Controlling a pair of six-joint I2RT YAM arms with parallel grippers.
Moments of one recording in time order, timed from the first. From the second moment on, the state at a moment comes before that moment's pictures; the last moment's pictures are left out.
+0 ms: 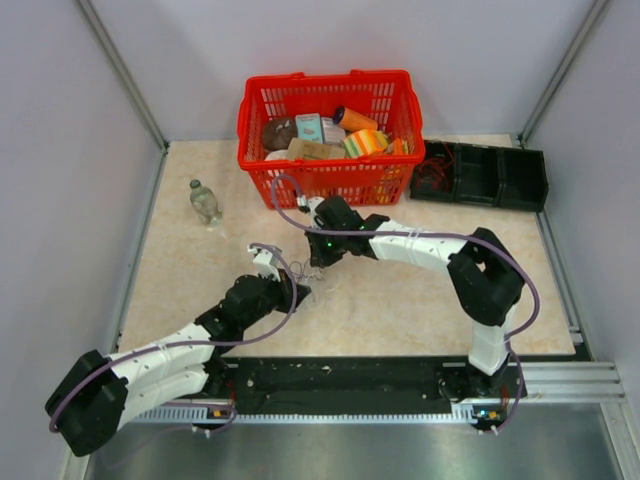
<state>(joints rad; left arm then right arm) -0.74 0.88 0.18 0.35 0.01 -0.63 0.86 1.87 1.32 -0.30 -0.19 0.29</state>
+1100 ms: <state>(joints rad) -0.74 1.11 0.40 0.12 -0.20 -0.73 0.85 1.10 1.57 -0.58 0.23 0.33</state>
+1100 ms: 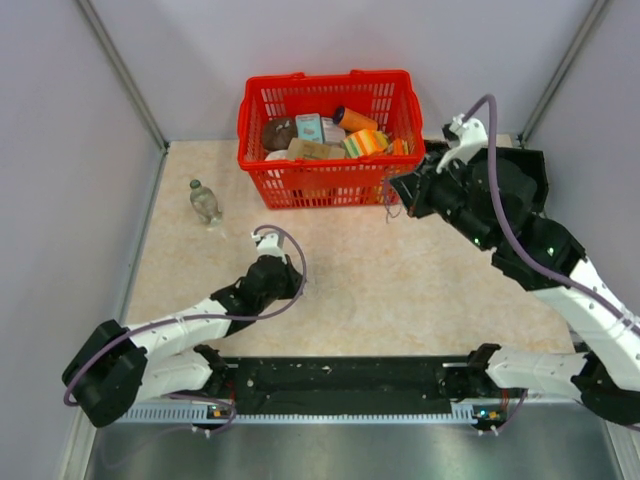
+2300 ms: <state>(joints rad) -0.74 0.98 0.28 0.25 -0.13 -0.70 -0.10 1.80 1.66 -0.38 0.17 0.57</state>
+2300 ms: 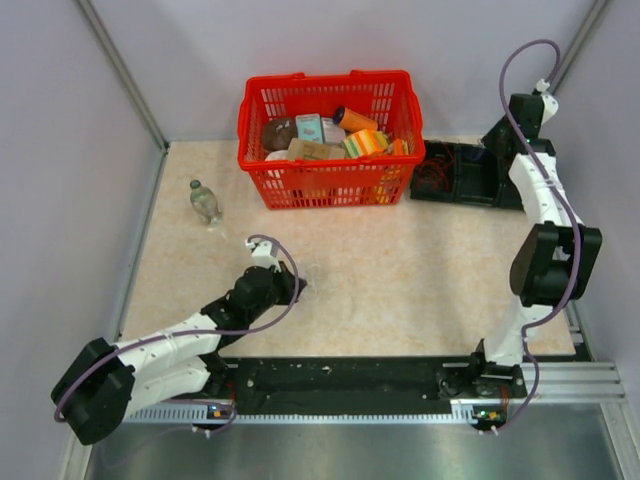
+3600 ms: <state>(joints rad) -0.74 0.94 0.27 0.25 -0.15 -0.71 0.51 1.18 0.81 -0.28 -0.07 0.50</state>
